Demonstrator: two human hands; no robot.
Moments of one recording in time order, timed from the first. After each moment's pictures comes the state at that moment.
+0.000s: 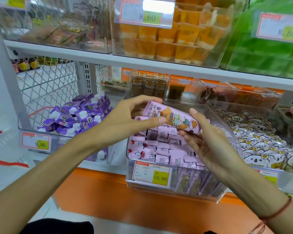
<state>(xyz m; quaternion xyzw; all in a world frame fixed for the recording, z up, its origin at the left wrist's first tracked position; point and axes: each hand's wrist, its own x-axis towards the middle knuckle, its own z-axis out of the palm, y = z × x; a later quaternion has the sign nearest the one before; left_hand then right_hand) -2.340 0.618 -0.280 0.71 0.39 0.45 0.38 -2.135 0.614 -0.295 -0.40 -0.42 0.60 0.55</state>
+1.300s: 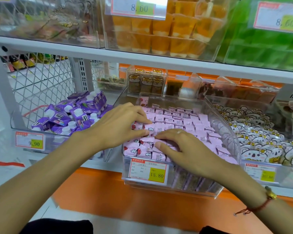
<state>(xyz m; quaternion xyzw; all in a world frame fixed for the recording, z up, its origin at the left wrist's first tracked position) -2.348 0.650 -0.306 0.86 0.46 0.21 -0.05 -2.135 0.633 -0.328 -0.42 -0.88 0.10 0.20</state>
